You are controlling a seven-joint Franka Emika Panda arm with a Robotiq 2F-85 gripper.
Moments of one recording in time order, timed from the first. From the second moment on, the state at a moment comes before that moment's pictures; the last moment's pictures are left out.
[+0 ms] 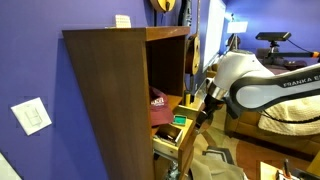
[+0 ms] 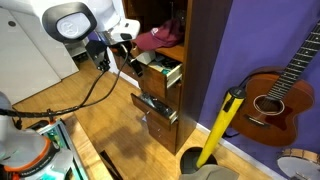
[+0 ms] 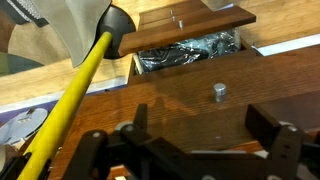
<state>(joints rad) -0.07 -0.51 -0.06 -2.60 0.01 2.39 0.00</state>
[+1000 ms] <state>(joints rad) -0.07 -0.41 -0.04 -2.58 0.01 2.64 0.06</state>
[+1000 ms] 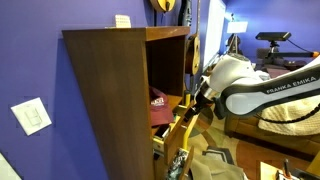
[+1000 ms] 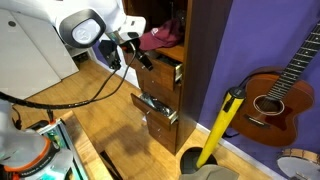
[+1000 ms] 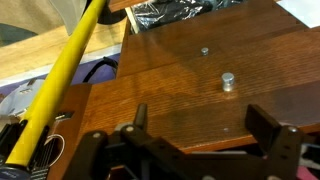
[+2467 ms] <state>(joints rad) -0.07 -0.54 -0.11 -2.41 0.03 2.31 -0.07</state>
